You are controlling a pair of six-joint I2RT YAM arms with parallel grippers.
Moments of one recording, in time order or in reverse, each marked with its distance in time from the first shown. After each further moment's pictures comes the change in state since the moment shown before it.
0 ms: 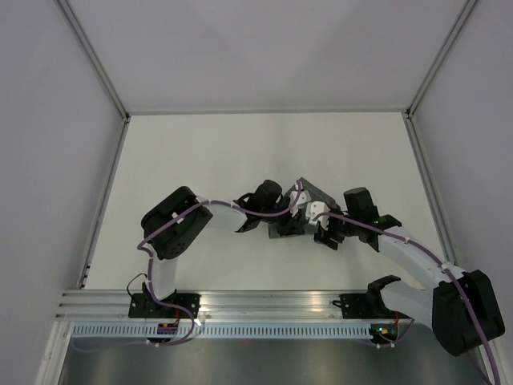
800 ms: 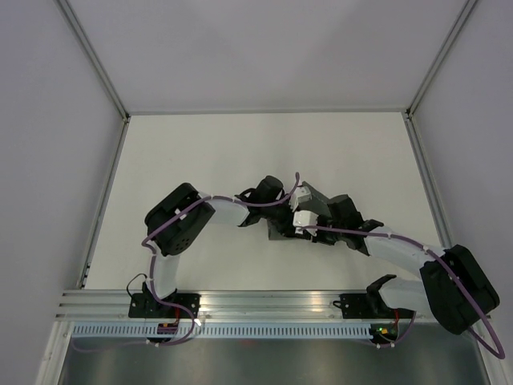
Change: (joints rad) left arm 0.031 0.050 0.084 -0.113 0.114 -0.124; right arm 0.178 0.121 -0.113 0.275 0.249 0.010
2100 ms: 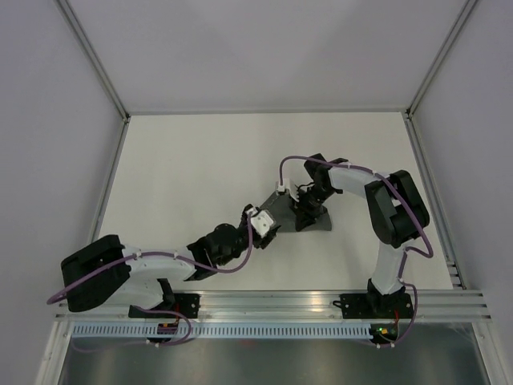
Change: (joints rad) left arm -0.241 -0.740 -0.680 0.541 -0.945 0.186; right arm -0.092 0.696 0.752 -0.688 -0.369 -0.080
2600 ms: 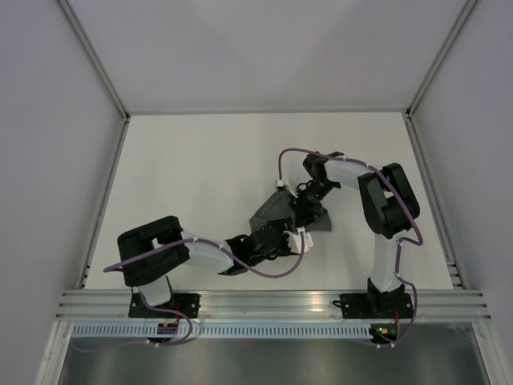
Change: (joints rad) left arm -0.115 0.411 0.242 -0.122 -0.023 0.342; right arm -0.022 0.121 0.134 -0.167 -0.051 -0.012
